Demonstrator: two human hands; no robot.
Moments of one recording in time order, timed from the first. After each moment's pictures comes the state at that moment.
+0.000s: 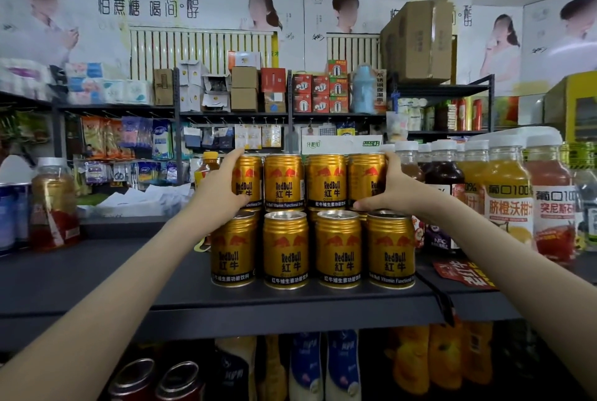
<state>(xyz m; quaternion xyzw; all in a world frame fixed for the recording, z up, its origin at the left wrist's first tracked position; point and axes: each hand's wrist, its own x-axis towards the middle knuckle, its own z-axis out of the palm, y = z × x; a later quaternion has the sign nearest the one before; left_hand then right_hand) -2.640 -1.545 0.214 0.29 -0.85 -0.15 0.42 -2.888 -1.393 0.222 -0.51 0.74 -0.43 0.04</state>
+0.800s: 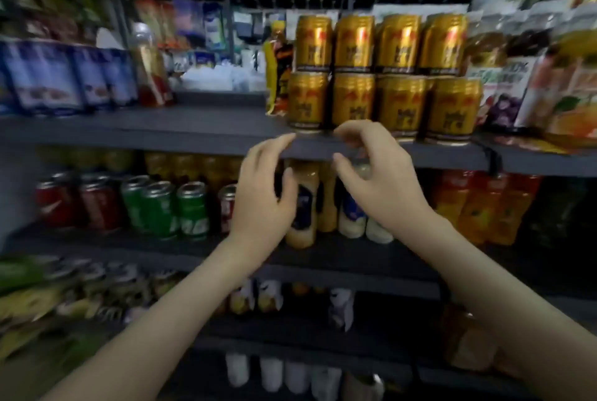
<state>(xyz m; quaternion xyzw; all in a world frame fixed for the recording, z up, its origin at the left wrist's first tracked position) -2.540 -1.428 0.035 0.22 -0.78 -0.08 0.58 -2.684 -1.341 0.078 -0.66 0.57 -0.46 -0.17</state>
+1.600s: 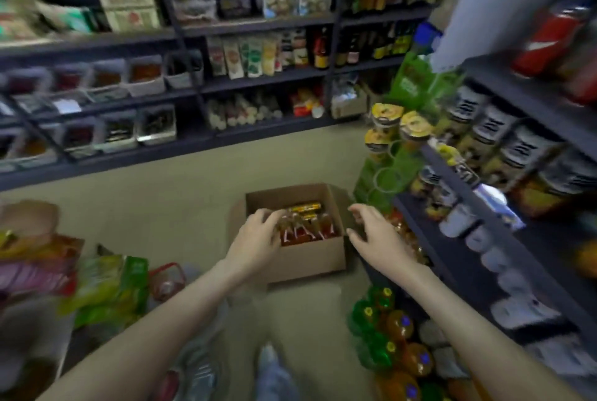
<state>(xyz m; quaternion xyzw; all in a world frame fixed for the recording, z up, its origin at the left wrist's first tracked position) -2.017 -1.259 -0.277 0.82 -0.51 -0.13 0.21 -2.214 -1.405 -0.246 -0.88 0.36 -0.09 0.29</state>
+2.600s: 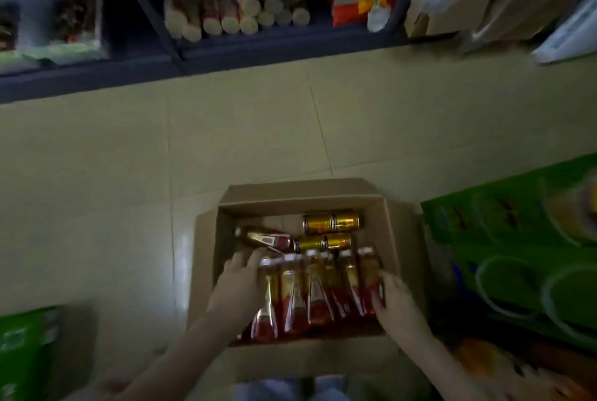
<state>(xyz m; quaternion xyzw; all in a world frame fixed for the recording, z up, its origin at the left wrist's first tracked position) -1.708 -1.586 -0.700 0.88 -0.33 -0.34 0.06 -1.920 -1.757 -0.723 -0.77 0.50 0.22 0.33</state>
